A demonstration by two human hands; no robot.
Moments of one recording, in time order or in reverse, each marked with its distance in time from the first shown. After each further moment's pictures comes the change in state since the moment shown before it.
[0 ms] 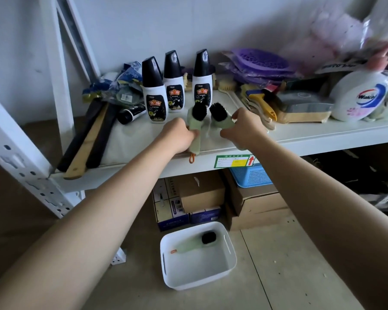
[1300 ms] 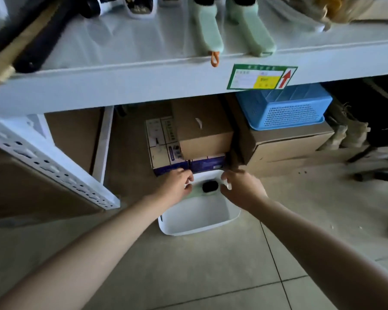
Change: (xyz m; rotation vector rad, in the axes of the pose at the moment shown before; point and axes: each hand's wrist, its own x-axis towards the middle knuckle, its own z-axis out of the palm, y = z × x) left_hand -0.073 -0.203 0.202 0.223 -0.317 0.171; right_hand -0.107 0.188 0.172 -0.412 -0.412 -0.108
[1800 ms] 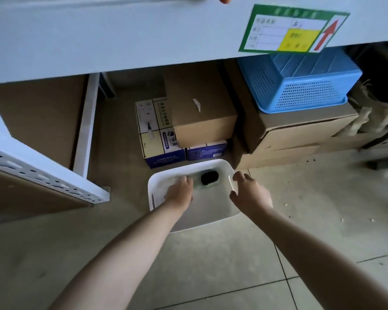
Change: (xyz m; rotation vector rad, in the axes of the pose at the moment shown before) left_hand 0.040 -0.051 0.129 0.174 -0.152 -0.211; right_hand 0.021 0.046 0.075 -0.011 -0.071 0.210
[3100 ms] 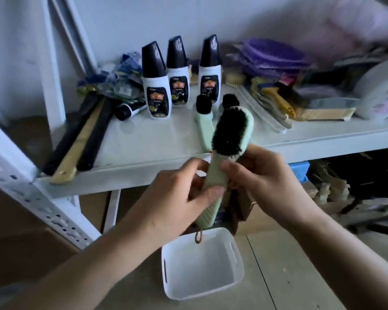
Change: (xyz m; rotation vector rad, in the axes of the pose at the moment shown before) left_hand -0.204 0.087 -0.339 -0.474 0.559 0.514; right_hand -0.128 -0.118 -0.278 1.046 0.195 -0.673
